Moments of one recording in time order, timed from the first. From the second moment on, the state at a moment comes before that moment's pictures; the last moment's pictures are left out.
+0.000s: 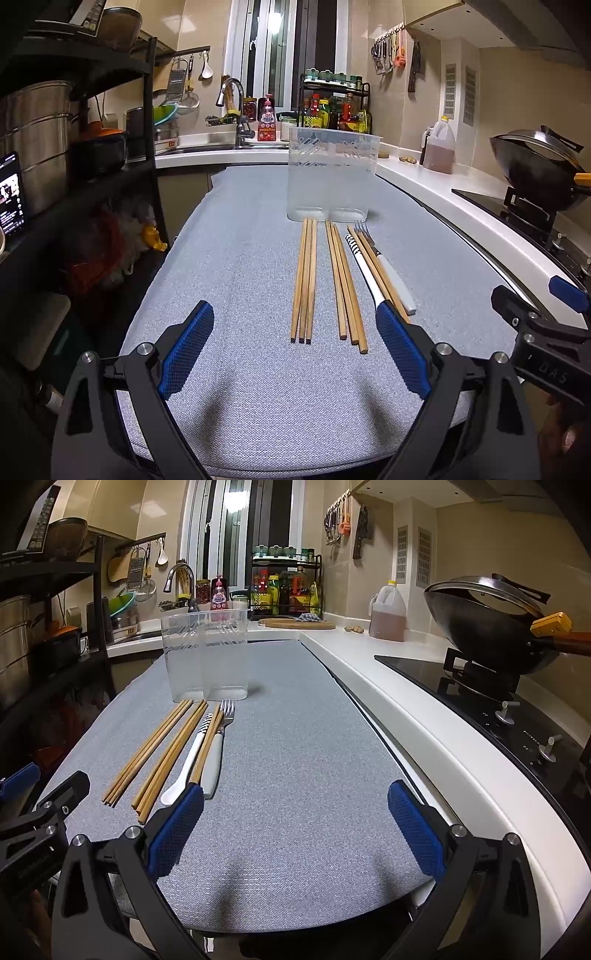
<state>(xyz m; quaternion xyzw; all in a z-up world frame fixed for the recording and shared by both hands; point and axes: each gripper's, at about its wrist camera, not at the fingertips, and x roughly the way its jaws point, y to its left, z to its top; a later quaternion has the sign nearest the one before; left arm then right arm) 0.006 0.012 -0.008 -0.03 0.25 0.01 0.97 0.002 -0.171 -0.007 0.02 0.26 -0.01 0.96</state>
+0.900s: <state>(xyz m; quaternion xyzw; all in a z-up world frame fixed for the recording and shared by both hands) 0.008 0.009 -0.005 -0.03 0.25 0.00 0.97 -0.001 -0.171 -0.002 0.01 0.26 -0.01 0.97</state>
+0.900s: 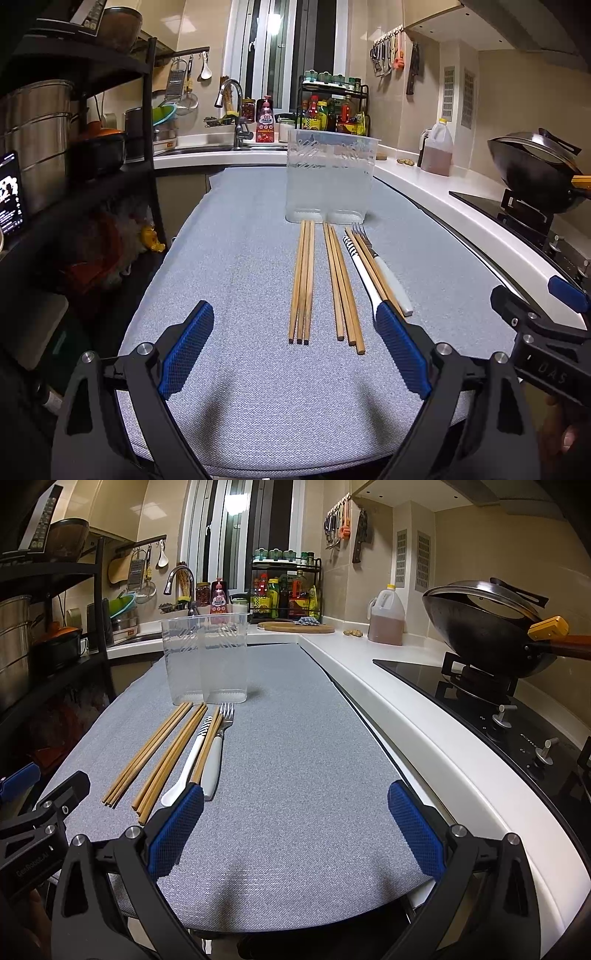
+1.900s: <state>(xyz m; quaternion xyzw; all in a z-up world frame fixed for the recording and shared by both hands) 0.016 0.018 -0.015 -0.04 0.28 -0.01 0.96 0.040 -0.165 -0.017 0.07 0.31 0.06 0.95</state>
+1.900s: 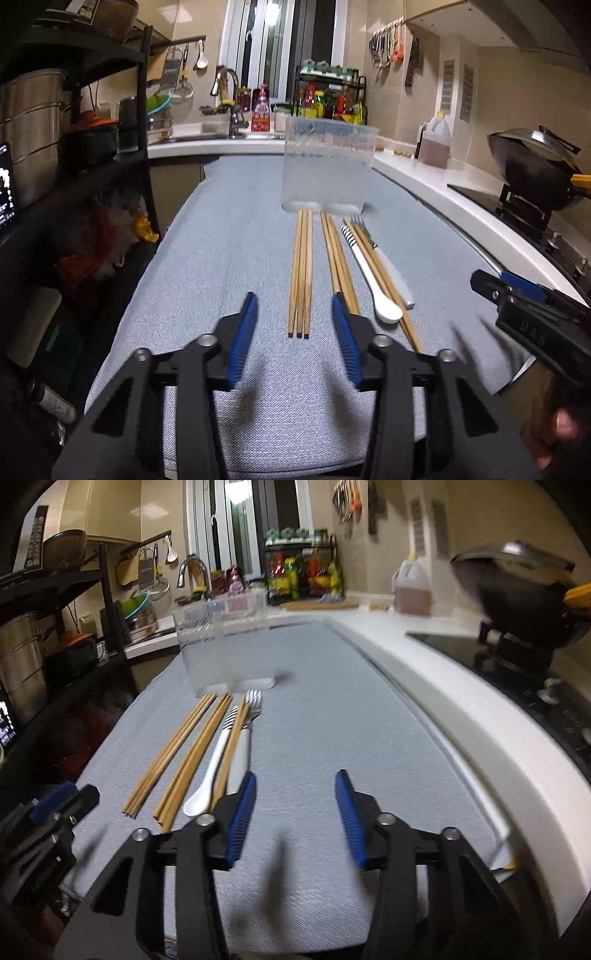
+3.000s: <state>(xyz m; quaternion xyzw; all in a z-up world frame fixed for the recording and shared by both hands) 0.062 0.021 -0.051 -0.03 0.35 -0.03 0.94 0.104 -0.132 -0.054 0.06 0.39 0.14 0.91</state>
